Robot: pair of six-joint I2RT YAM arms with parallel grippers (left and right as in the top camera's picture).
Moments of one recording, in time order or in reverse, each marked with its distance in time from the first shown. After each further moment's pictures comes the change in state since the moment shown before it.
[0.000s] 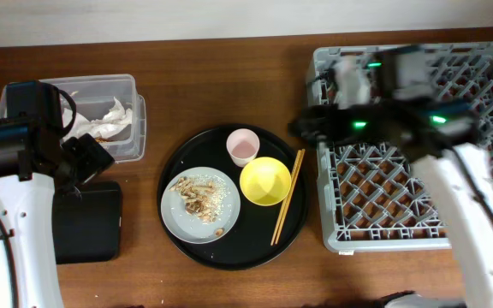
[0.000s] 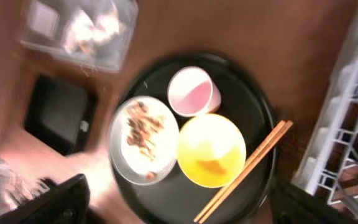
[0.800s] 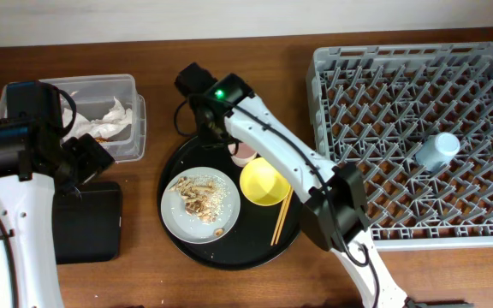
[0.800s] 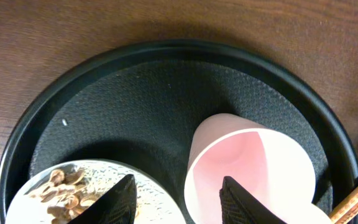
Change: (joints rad) left arm 0.000 0.000 0.000 0.000 0.000 0.000; right arm 0.435 0.885 0.740 -0.210 0.558 0.384
